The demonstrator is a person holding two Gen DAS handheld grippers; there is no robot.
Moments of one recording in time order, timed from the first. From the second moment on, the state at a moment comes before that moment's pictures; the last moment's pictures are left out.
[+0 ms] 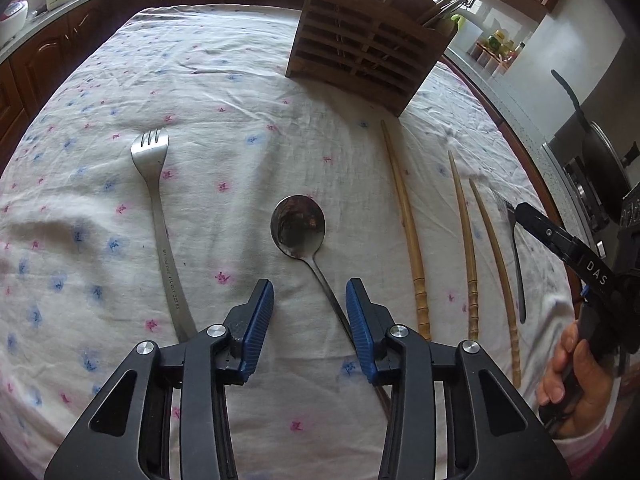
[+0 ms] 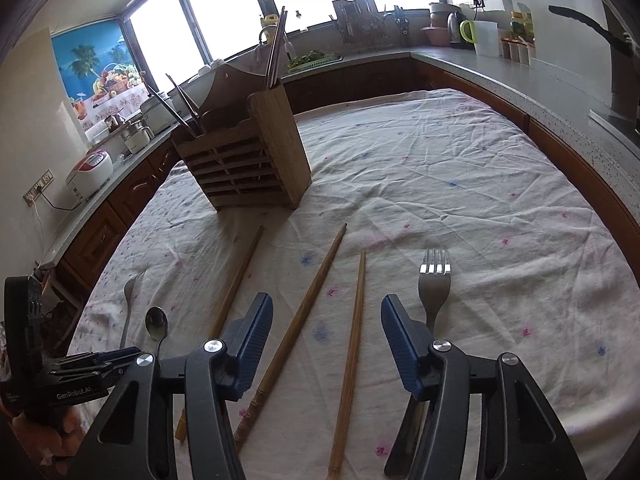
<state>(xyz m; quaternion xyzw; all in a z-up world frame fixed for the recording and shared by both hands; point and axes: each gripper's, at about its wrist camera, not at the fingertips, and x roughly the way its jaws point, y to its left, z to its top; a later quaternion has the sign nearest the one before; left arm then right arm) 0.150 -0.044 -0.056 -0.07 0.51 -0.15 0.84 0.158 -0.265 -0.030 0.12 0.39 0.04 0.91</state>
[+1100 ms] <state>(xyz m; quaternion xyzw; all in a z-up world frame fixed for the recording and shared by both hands) 0.176 -0.076 -0.058 0.01 0.48 -0.18 0.86 0.205 -0.261 -0.052 0.07 0.44 0.02 0.89</state>
